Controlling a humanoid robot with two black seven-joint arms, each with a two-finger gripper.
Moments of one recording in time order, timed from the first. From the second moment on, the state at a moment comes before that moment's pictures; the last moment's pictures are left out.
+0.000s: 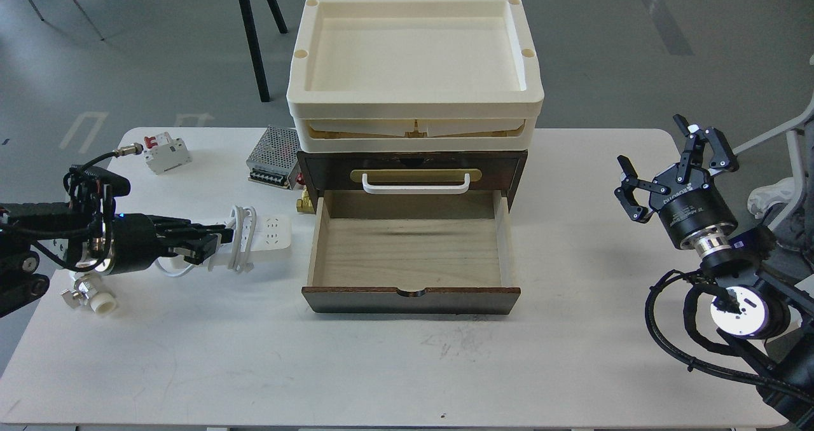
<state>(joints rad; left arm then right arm) -0.83 0.91 -0.07 -1.12 1.58 -0.13 -0.49 0.35 -0.50 0.84 1.07 -0.09 0.27 0.49</state>
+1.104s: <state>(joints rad) -0.82 1.27 -0.20 -1.59 1.42 -0.13 -0.49 0.35 -0.50 0.84 1.07 -0.09 0.27 0.49</state>
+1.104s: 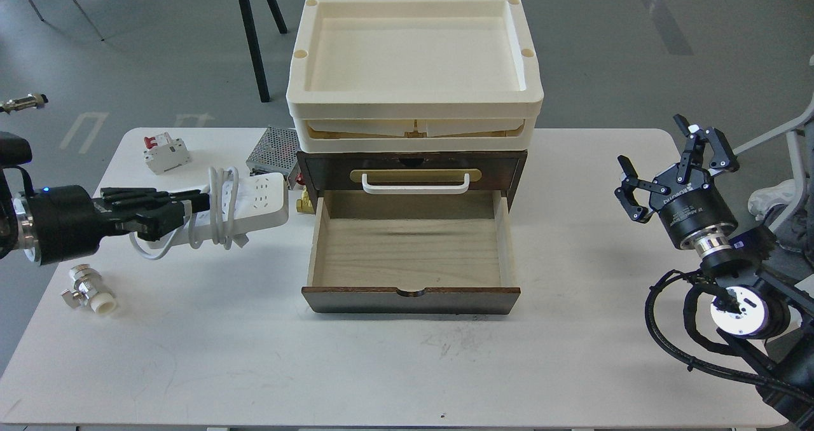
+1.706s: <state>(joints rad) -0.88 1.01 -0.21 -1.62 1.44 -0.14 -0.49 0.35 -0.50 0.84 1.07 -0.09 0.26 0.49</state>
